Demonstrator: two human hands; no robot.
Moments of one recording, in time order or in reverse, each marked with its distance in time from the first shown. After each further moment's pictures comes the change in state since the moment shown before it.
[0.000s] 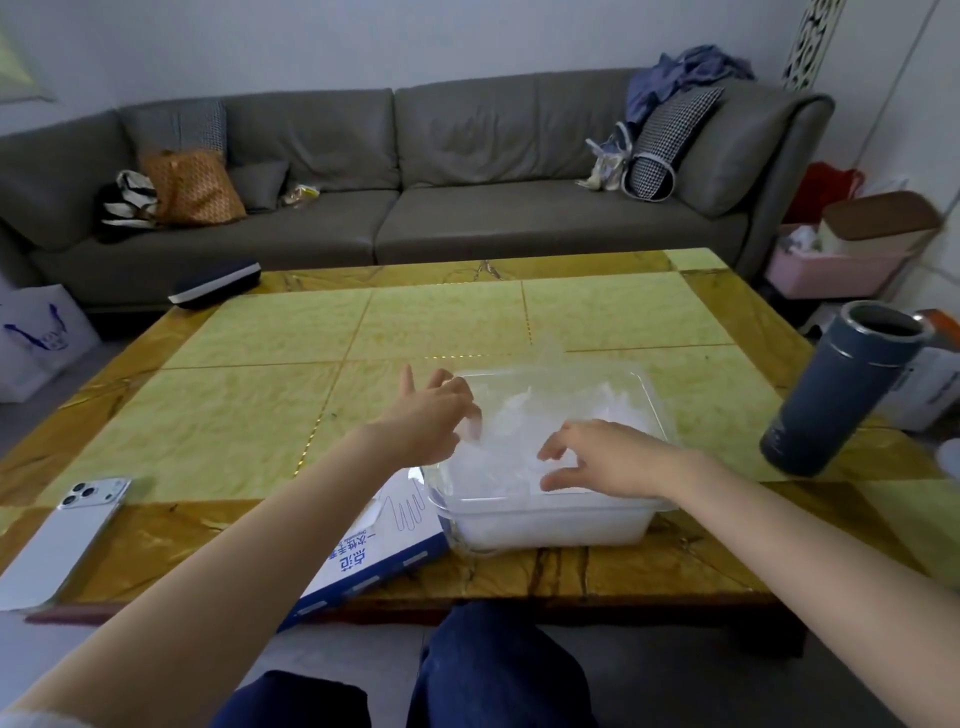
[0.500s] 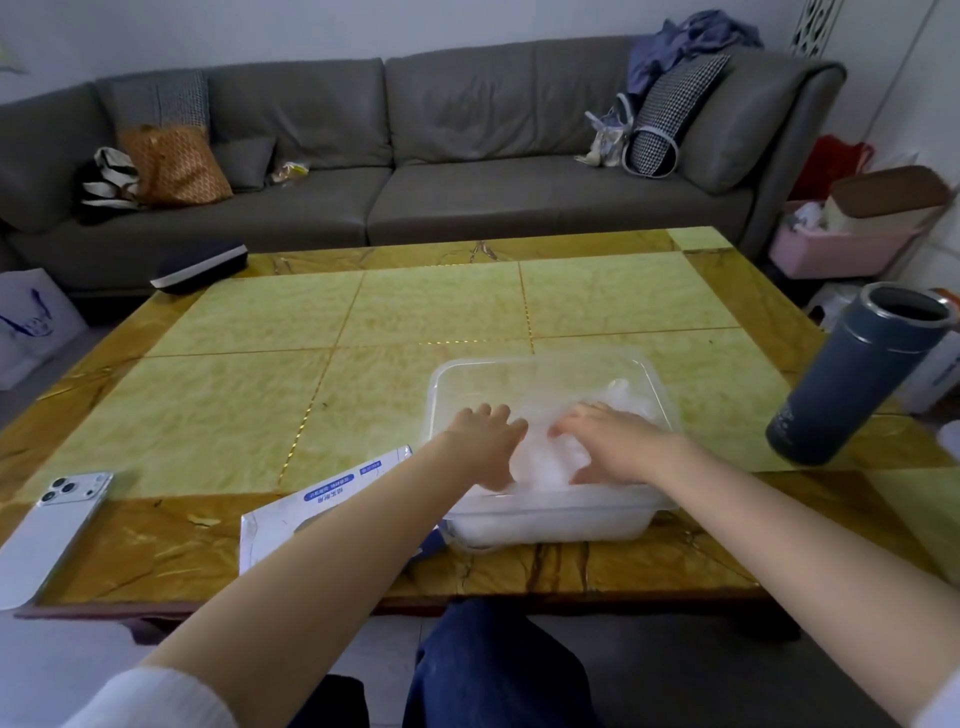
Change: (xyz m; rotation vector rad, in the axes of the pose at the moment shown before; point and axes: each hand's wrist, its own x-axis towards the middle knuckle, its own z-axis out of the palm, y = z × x) left_hand 0.041 0.042 0.044 0.207 -0.179 0.040; right_hand 0.029 0.026 0.017 -0.173 0.013 0.076
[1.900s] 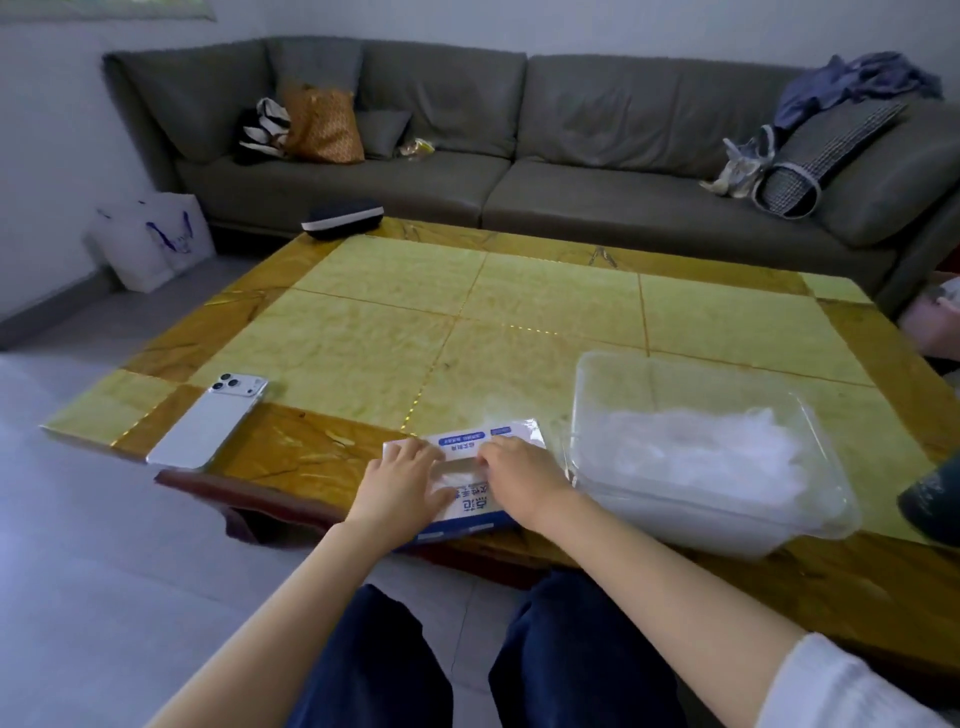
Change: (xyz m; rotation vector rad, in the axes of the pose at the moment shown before) left_hand -0.168 -0.089 0.127 -0.559 0.245 -0.536; right_hand 0.051 -0.204 0.052 0.042 0.194 -0.265
